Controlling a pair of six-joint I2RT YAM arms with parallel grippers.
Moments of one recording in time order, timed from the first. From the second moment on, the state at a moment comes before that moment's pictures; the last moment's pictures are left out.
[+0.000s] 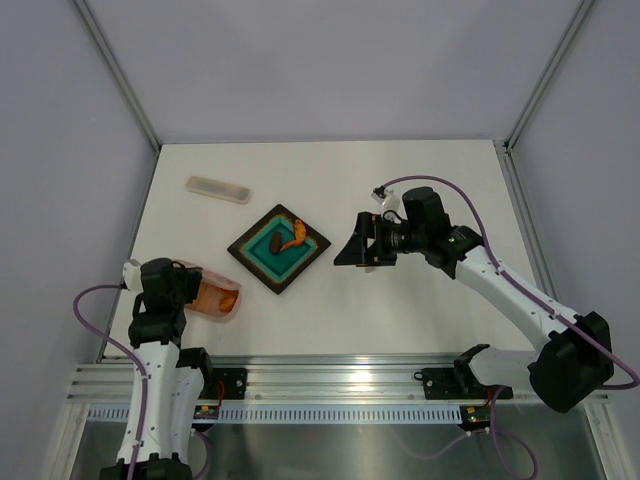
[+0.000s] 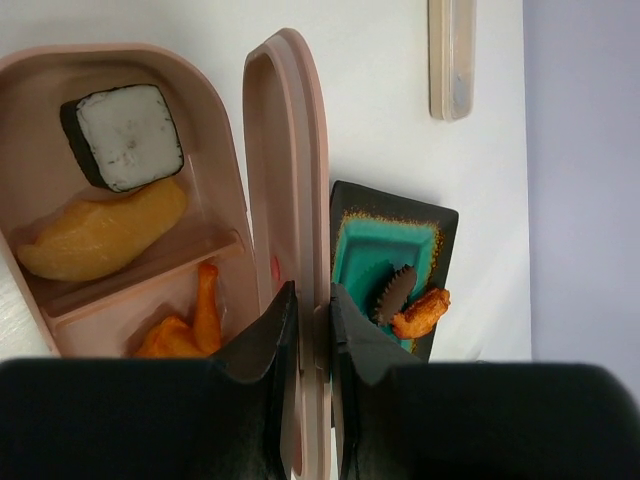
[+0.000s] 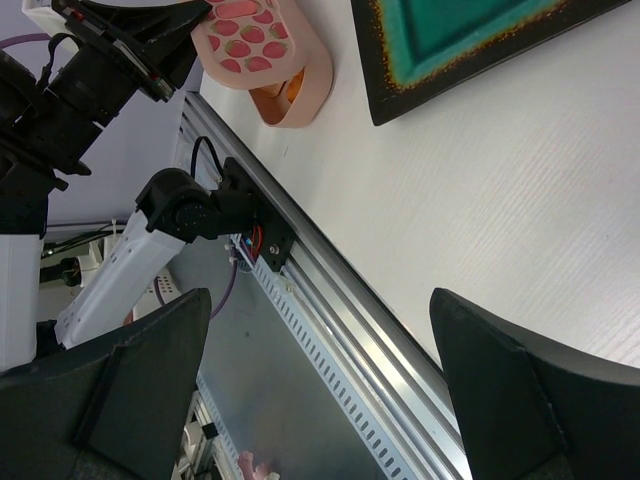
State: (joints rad) left arm 0.15 0.53 0.44 -0.55 -0.11 -1.16; right arm 0.53 1.24 0.98 -0.37 -0.65 0.62
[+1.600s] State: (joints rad) left arm 0.15 0.27 0.31 -0.67 -0.13 -1.25; right arm 0.53 1.29 0.98 -0.37 -0.66 0.61
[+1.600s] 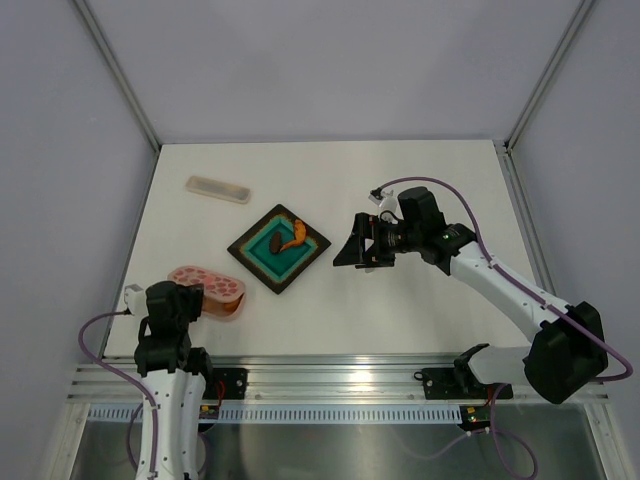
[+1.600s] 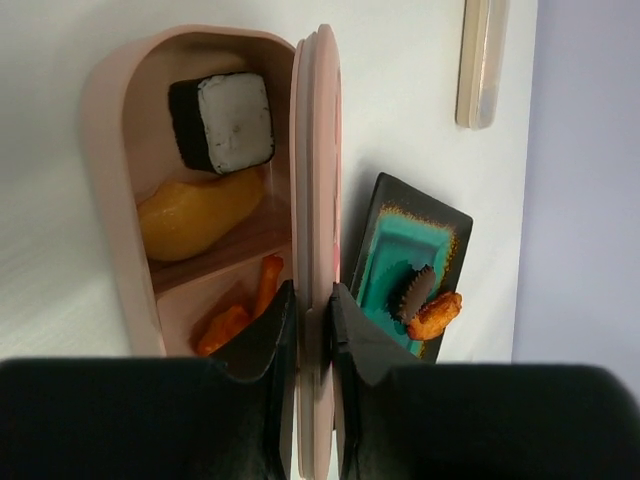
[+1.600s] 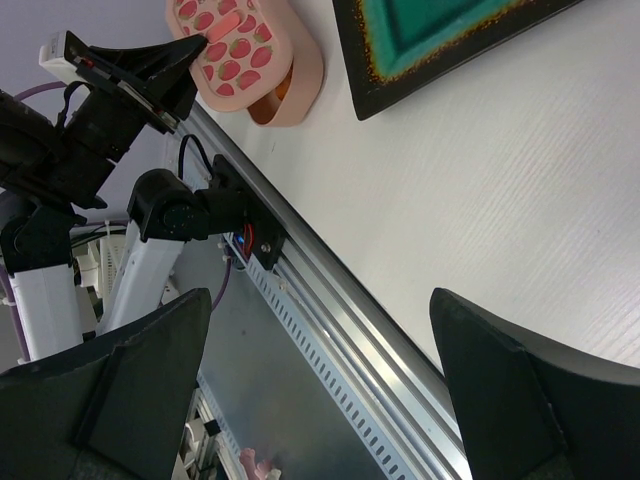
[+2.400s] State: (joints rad) left arm 0.15 0.25 0.38 -0.87 -0.16 -1.24; right arm 0.53 1.30 0.98 -0.37 -0.67 0.61
